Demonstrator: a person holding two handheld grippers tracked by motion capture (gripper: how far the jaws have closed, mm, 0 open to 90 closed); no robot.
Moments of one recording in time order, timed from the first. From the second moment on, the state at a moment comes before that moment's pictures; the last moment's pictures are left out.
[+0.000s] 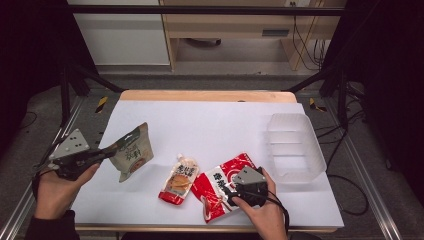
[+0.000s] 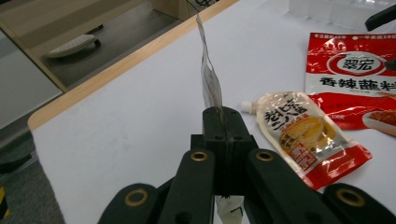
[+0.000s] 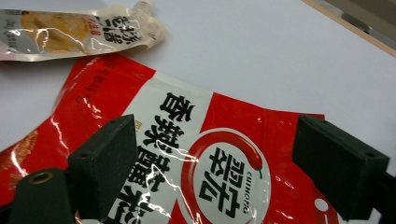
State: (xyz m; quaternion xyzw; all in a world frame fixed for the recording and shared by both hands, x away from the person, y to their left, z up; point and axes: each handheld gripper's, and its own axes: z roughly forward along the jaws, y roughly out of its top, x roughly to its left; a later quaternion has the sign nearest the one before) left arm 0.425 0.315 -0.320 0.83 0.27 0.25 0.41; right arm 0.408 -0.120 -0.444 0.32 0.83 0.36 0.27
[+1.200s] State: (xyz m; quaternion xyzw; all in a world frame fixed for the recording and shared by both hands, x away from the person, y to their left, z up) left arm 0.441 0.224 -0.309 0.87 0.16 0.20 0.42; right arm 0.460 -0.064 -0.327 0.14 0.93 0.26 0.22
